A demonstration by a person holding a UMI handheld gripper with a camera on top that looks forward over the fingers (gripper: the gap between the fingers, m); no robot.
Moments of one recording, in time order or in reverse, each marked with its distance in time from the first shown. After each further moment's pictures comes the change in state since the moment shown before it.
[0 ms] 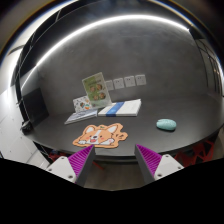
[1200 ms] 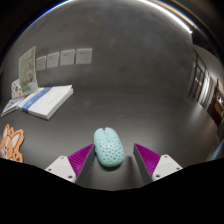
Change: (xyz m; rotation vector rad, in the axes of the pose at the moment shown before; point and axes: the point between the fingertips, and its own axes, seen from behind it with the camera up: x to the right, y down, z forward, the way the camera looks) arm 0.340 -0.041 0.184 -0.196 0.490 -0.129
